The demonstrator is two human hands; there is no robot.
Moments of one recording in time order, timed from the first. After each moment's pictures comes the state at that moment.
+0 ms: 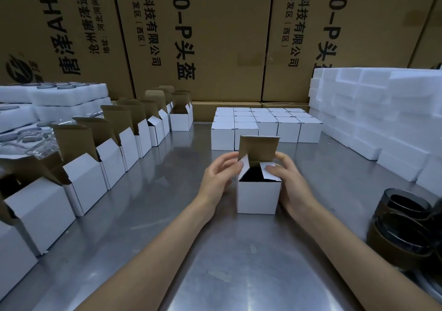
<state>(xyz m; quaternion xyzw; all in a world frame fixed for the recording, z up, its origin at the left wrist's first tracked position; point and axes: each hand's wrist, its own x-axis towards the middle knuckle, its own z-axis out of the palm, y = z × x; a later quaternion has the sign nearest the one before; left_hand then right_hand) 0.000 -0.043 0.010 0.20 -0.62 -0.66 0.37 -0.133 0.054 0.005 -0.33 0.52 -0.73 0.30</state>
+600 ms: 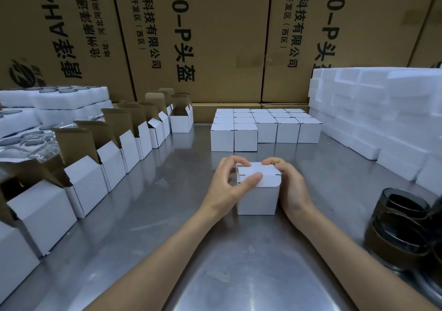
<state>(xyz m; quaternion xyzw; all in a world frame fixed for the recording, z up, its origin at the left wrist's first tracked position) 0.001 -0.022 0.007 0.14 -0.76 -0.50 0.40 -0.120 0.063 0.012 -0.32 0.51 -0.73 0.32</state>
